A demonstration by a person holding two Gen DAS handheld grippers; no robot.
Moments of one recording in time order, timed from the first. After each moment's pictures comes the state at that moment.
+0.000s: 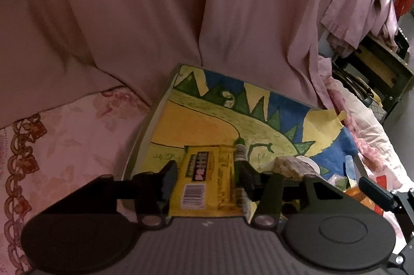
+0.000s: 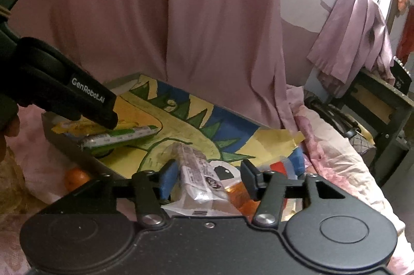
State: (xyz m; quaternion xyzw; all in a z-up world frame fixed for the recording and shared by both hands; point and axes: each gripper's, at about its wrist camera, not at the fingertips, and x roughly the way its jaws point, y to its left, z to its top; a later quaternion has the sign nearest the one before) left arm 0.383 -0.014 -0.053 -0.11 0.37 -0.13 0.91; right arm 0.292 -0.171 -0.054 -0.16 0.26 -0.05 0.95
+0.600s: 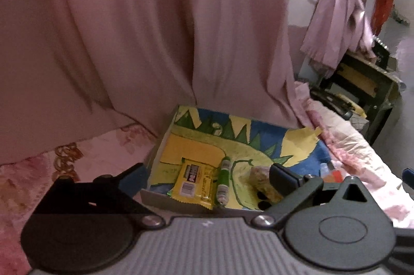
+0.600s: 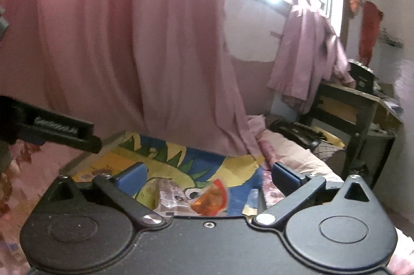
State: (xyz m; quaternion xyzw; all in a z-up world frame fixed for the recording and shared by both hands) left arm 0.298 -0.008 0.005 -0.08 0.28 -0.12 0.95; right arm 0.194 -0.196 0.010 -0.08 0.15 -0.08 0.98
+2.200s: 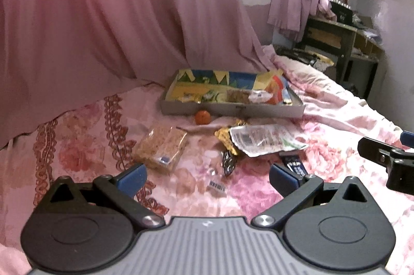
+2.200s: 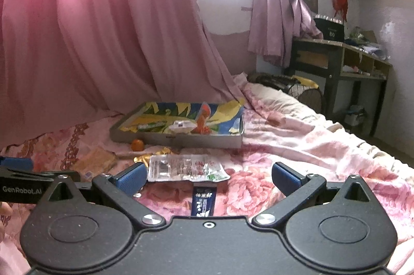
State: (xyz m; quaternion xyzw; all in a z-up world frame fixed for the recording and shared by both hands) left arm 0.060 -0.002 0.006 0.00 0.29 -0.12 0.95; right arm -0.021 -0.208 0.024 0.02 0.21 -0.07 0.97
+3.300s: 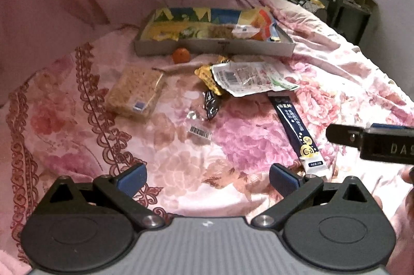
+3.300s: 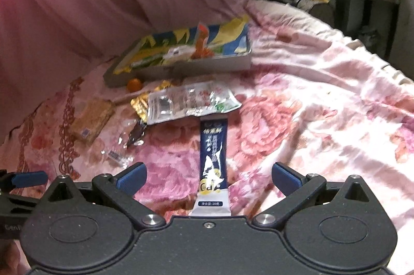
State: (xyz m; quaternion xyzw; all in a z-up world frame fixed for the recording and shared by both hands) left arm 0.088 -0.016 -0.023 0.03 0.43 -0.16 0.89; right arm 0.032 -0.229 -0.013 0.10 0.39 -0.05 0.91
